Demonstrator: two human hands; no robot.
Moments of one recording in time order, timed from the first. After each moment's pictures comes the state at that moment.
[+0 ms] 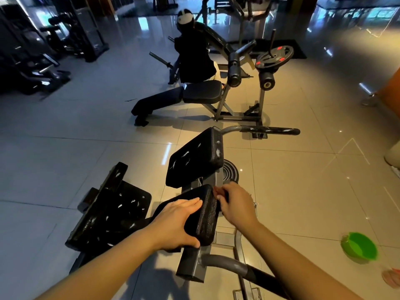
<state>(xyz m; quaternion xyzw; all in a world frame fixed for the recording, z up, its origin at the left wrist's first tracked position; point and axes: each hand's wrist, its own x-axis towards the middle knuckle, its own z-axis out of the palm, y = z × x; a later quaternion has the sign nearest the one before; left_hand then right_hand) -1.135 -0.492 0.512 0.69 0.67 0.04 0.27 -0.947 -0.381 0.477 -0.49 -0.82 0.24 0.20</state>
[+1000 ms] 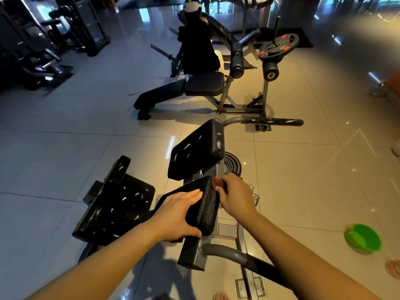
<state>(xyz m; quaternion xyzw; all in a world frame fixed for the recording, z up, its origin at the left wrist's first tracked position) -1.130 -0.496 0.511 0.67 0.69 0.05 0.27 -0.950 -0.381 0.475 -0.47 -0.82 0.23 0.22</state>
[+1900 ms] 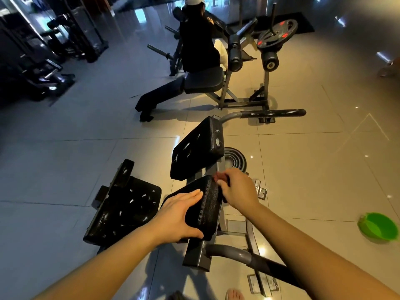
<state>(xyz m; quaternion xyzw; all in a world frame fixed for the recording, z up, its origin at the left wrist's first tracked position) -1.137 -0.492 0.503 0.66 0.68 0.06 0.31 -0.950 -0.362 0.469 -0.48 -0.80 0.26 0.22</state>
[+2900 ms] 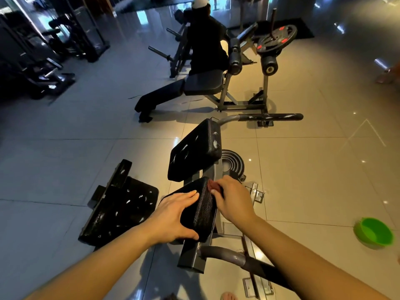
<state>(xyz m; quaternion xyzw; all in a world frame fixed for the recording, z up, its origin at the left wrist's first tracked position) -1.135 -0.494 0.509 0.66 0.69 0.05 0.29 -0.943 -0.385 0.466 -0.44 -0.83 0.24 0.25</state>
